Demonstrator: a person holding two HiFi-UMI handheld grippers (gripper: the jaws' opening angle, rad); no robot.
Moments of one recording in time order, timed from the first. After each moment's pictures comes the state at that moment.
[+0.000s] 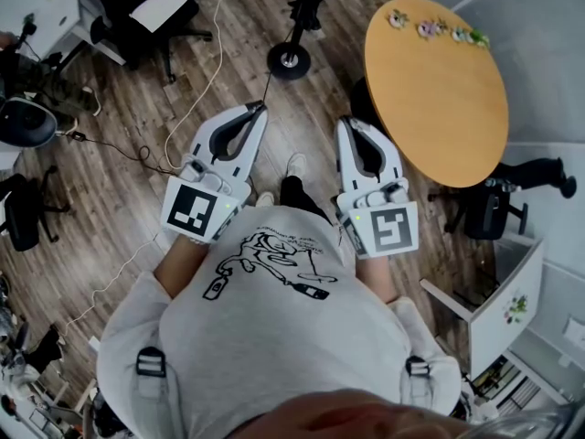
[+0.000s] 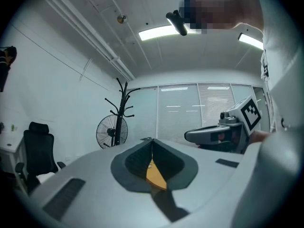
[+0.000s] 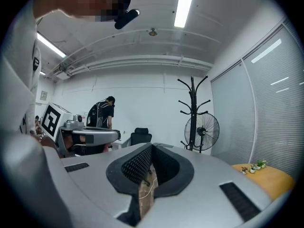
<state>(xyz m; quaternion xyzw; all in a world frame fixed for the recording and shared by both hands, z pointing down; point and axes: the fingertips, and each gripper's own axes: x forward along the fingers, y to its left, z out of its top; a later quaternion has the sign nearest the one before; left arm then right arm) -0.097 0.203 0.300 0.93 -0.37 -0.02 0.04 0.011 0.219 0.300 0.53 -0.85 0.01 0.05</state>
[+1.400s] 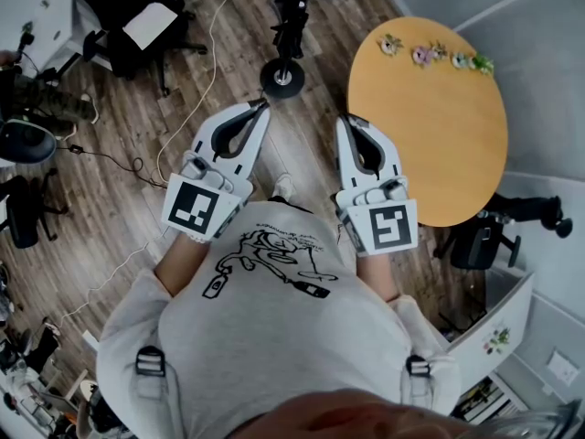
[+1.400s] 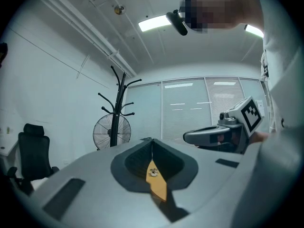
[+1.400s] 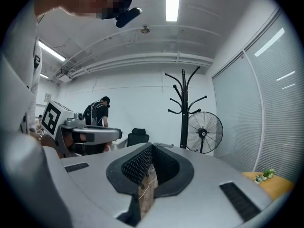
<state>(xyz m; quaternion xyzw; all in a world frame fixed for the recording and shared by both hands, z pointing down) 0.016 0.071 0.288 0.92 -0.39 -0.01 0.02 0.118 0.082 0.297 0.50 -0.86 0.01 0.04</state>
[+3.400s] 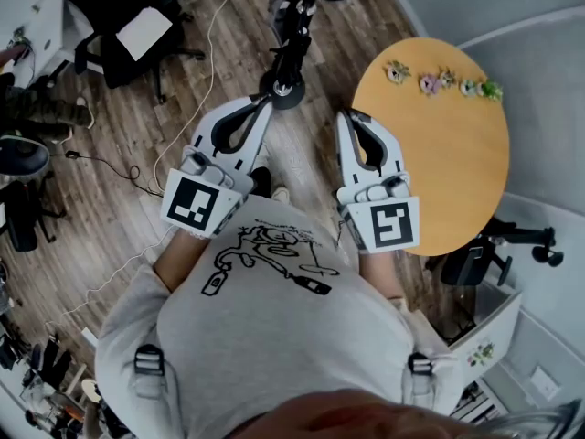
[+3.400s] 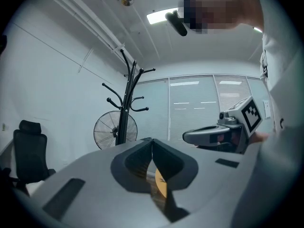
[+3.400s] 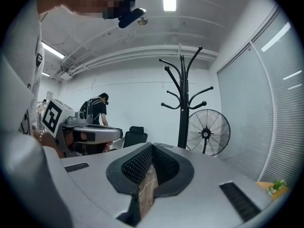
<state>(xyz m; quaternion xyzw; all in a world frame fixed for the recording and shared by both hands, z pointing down) 0.024 -0.079 0.304 0.92 -0.40 -0.01 0.04 0.123 -0.072 0.307 0.49 -0.87 0.00 0.06</state>
